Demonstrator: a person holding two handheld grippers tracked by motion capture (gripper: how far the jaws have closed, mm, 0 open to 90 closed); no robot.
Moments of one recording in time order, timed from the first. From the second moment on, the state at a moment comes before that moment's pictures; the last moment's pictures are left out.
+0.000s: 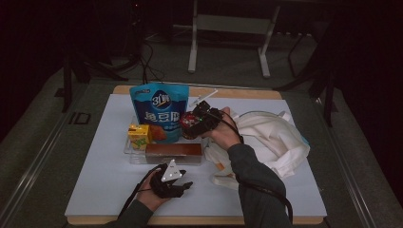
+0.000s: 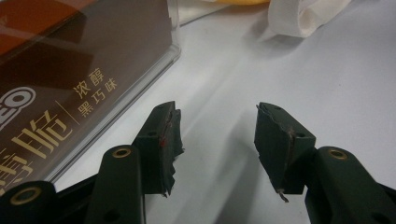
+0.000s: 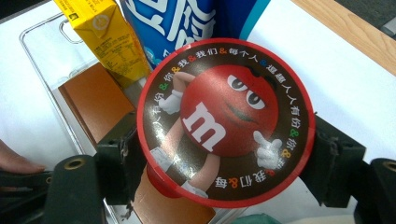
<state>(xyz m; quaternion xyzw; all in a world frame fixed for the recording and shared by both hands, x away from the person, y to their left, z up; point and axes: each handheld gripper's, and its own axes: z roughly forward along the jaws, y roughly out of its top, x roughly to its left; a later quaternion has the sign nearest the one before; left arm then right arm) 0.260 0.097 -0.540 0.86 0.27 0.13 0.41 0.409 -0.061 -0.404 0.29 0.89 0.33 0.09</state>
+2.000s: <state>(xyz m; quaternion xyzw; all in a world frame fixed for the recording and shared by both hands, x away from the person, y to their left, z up) 0.261 0.097 -0.541 0.86 0.27 0.13 0.41 0.411 -0.053 -0.445 0.30 0.91 0.28 0.09</state>
